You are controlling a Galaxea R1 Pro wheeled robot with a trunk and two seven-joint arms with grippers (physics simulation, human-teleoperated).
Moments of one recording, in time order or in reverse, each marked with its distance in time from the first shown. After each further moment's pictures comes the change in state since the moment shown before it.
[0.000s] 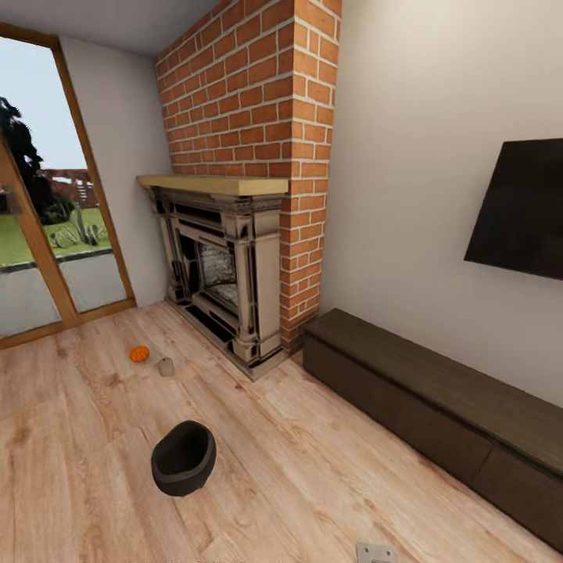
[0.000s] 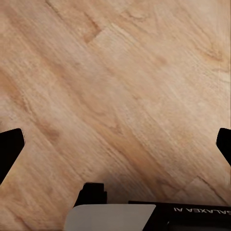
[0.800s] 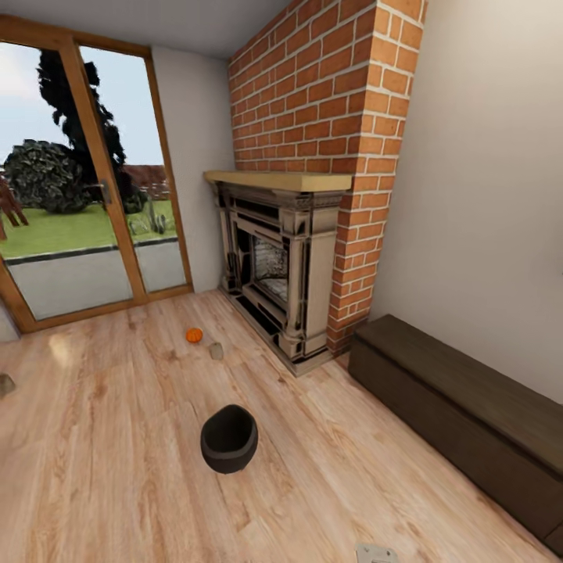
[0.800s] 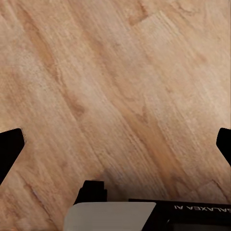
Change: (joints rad) left arm 0.000 0.000 0.000 0.000 0.000 -0.006 0.000; right arm 0.000 0.000 0.000 0.000 0.000 0.000 0.000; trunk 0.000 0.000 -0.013
